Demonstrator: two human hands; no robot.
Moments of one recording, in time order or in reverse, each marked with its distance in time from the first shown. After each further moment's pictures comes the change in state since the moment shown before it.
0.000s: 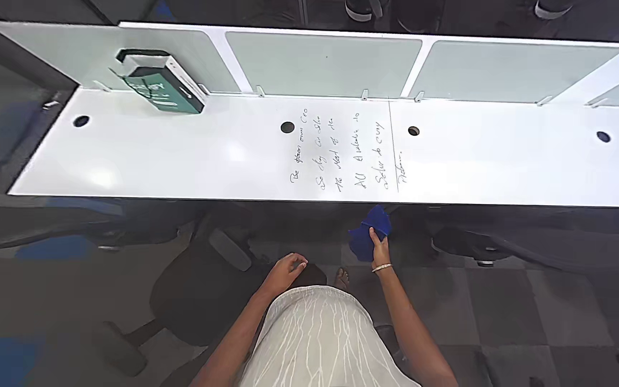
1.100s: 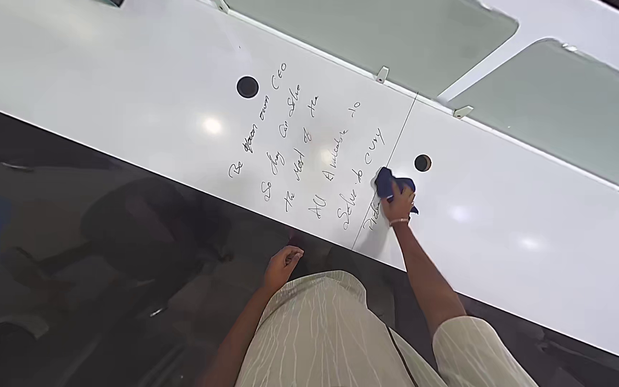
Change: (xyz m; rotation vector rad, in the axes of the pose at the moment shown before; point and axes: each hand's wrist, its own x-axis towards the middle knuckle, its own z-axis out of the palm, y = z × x) left_hand 0.255 0.165 0.137 -0.372 0.299 -0.352; right_hand 0.487 -0.148 -0.050 -1.566 -0.378 -0.374
